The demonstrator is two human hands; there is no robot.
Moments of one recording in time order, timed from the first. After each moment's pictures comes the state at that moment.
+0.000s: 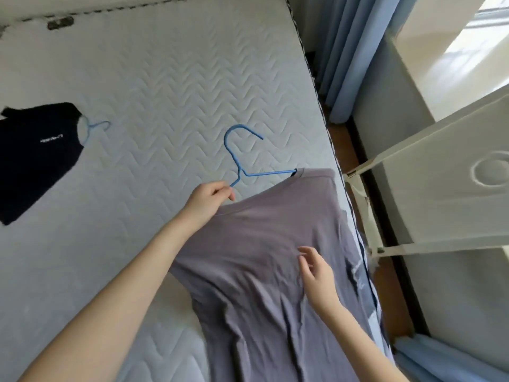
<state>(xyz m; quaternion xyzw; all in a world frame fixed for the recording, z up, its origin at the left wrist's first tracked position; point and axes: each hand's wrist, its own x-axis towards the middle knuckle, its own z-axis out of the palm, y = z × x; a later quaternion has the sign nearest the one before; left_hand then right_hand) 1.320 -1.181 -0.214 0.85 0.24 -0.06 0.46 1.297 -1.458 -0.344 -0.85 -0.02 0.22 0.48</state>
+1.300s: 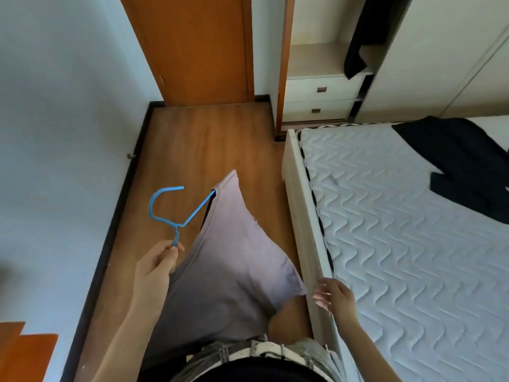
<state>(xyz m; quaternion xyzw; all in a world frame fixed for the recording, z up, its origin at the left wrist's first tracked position) 0.380 -1.325 -0.052 0.22 0.78 0.52 0.26 0.693 -1.190 -0.187 -0.64 -0.30 0.66 0.26</state>
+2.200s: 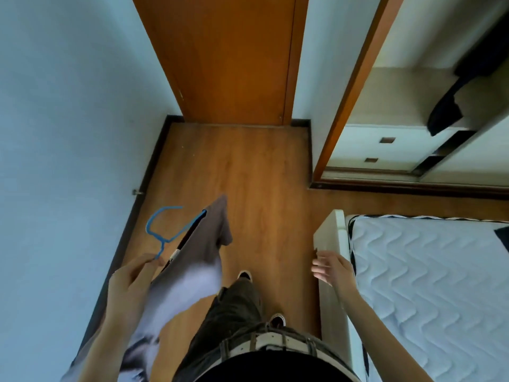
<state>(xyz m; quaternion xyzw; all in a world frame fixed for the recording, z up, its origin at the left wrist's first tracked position) 0.017 -0.865 -0.066 0.18 0.86 0.43 0.21 0.306 -0.616 -0.195 -0.60 -0.38 0.68 0.19</state>
